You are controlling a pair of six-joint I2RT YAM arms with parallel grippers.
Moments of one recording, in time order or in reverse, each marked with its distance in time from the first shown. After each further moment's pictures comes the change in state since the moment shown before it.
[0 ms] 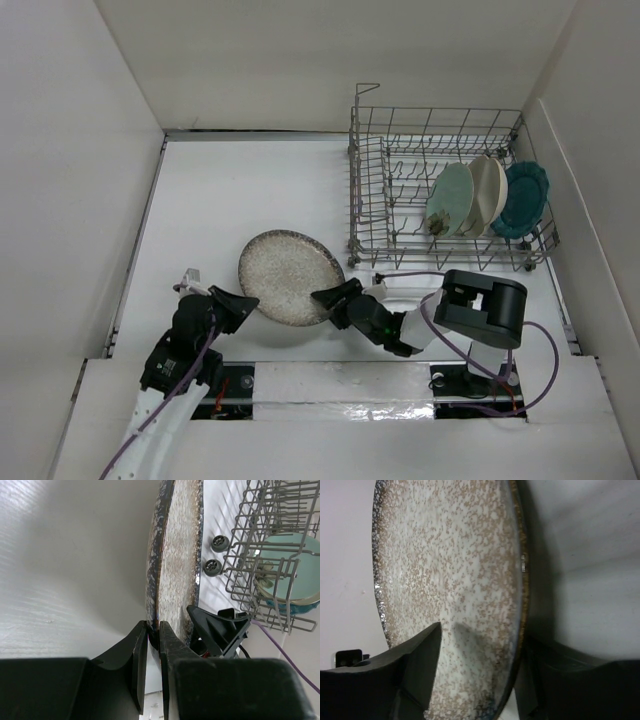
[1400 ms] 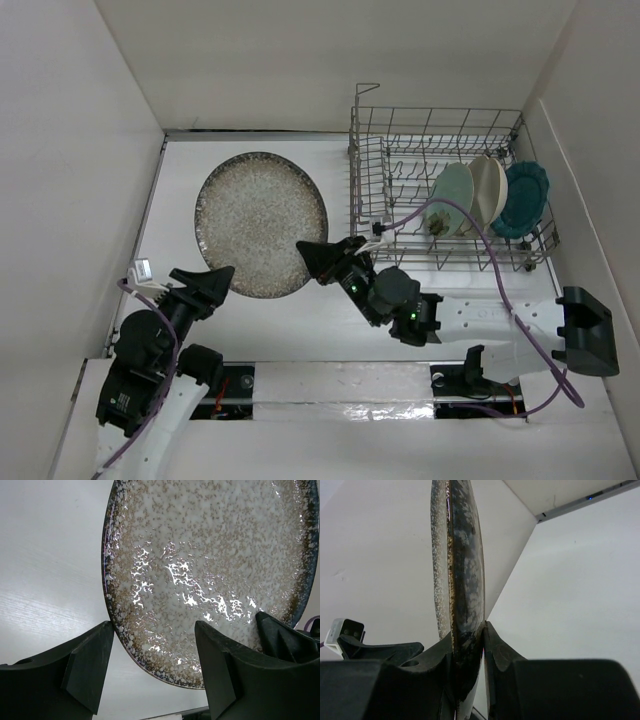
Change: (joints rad) left arm -0.013 0.034 0.435 -0.024 -0.151 0.202; right arm 0.135 -0.494 0.396 -0.232 0.208 -1.041
